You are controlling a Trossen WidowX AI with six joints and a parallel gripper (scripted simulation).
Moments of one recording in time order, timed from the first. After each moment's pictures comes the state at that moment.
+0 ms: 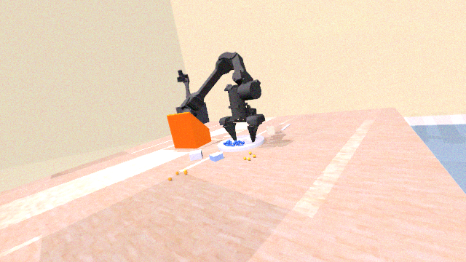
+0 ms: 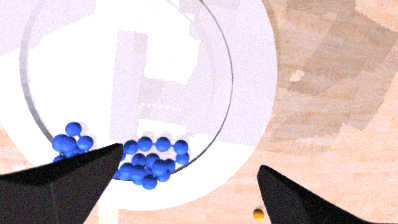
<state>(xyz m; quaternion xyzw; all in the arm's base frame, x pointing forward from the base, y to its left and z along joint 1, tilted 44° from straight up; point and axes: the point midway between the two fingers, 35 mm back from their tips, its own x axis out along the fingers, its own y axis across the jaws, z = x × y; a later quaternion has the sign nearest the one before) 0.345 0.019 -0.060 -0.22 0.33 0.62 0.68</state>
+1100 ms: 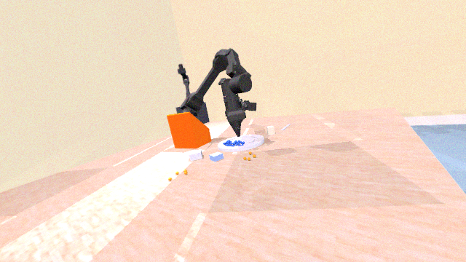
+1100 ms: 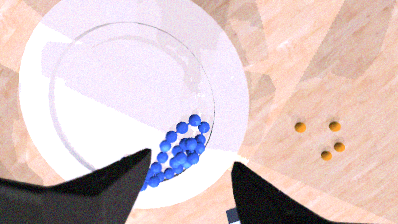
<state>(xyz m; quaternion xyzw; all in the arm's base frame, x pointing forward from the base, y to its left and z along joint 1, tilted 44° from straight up) 0.324 -0.004 -0.044 0.04 0.53 0.46 0.72</state>
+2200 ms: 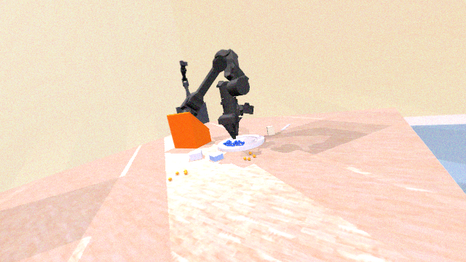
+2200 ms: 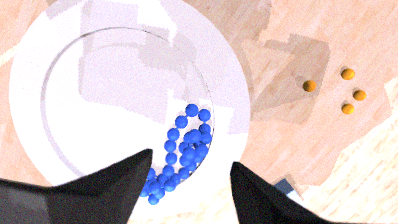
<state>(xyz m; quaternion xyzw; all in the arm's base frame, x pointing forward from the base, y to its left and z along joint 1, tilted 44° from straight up) 0.314 0.000 -0.052 0.14 0.59 0.37 0.70</state>
